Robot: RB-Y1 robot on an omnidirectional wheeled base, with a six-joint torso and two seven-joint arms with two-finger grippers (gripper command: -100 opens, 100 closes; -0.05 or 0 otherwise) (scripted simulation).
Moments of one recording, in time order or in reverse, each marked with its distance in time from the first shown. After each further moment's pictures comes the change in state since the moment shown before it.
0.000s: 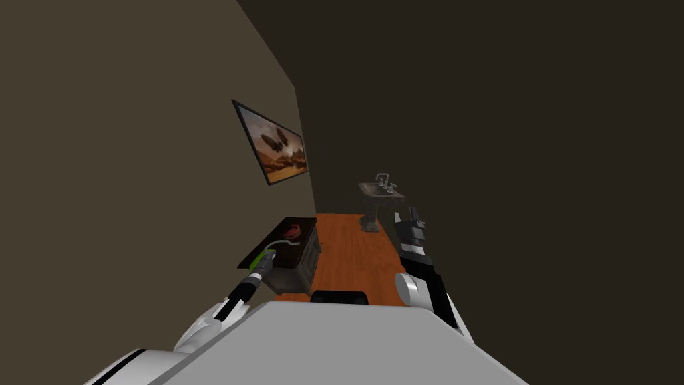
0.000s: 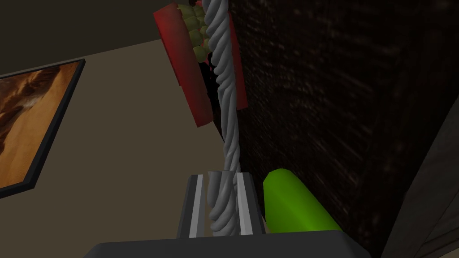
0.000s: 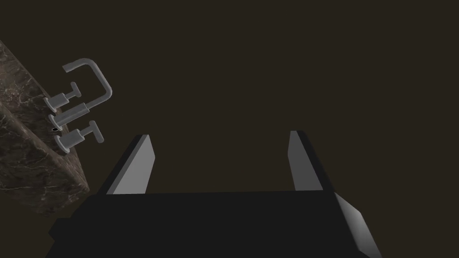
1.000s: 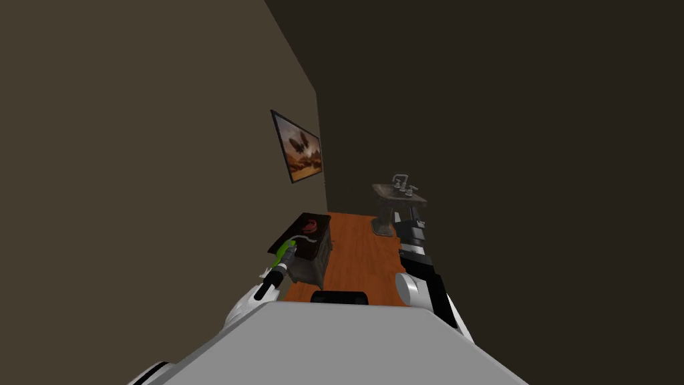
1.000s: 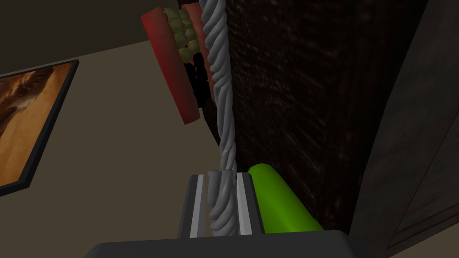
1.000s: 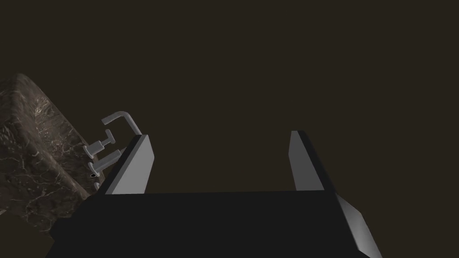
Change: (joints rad) left arm 0.049 -0.157 -0.041 -0.322 -0.028 0.241 -0.160; right arm 0.000 0.000 0.000 0.000 0.000 0.000 0.000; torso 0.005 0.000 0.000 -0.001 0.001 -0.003
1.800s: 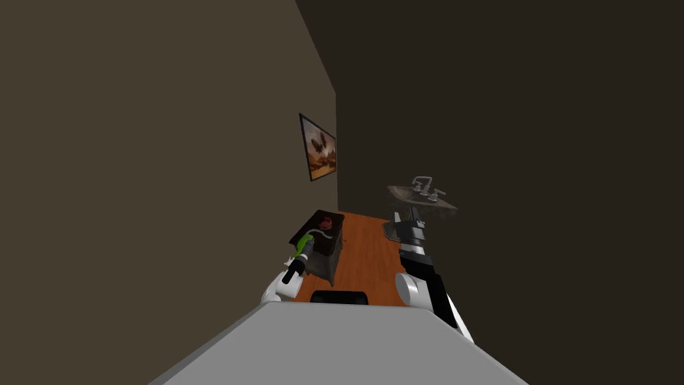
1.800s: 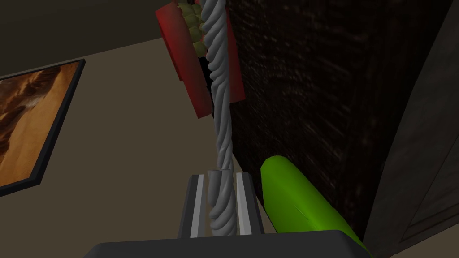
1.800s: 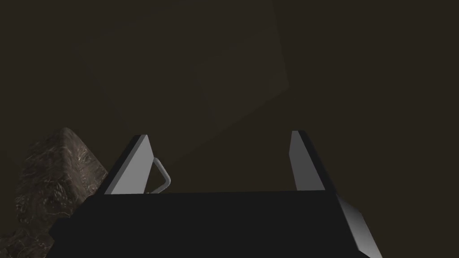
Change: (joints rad) left arm -0.006 -0.165 -0.056 -0.224 -0.033 0.201 -0.164; right arm 0.000 0.000 0.000 0.000 0.000 0.000 0.000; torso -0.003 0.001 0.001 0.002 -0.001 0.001
